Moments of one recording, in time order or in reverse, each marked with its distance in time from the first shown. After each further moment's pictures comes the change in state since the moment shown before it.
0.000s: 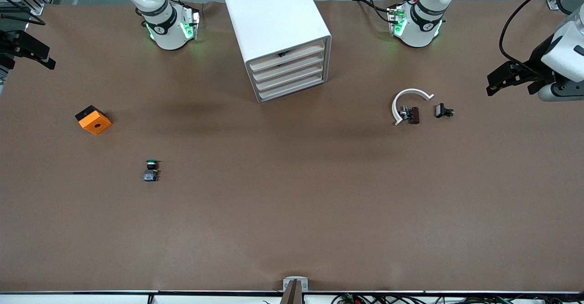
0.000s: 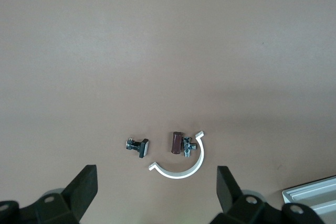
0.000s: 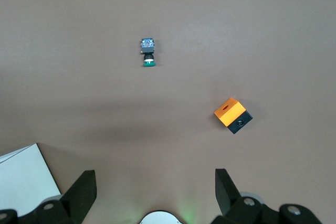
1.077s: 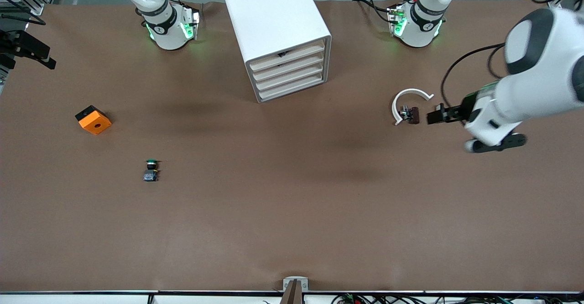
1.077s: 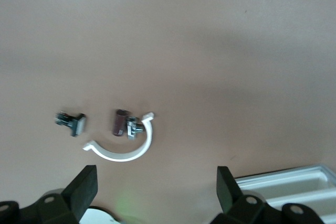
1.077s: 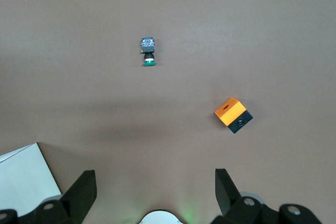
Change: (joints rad) left arm -0.124 0.287 -0.016 0.042 -0.135 0.011 -0.295; right arm 0.000 0.000 0.001 -0.001 0.001 -0.002 0.000
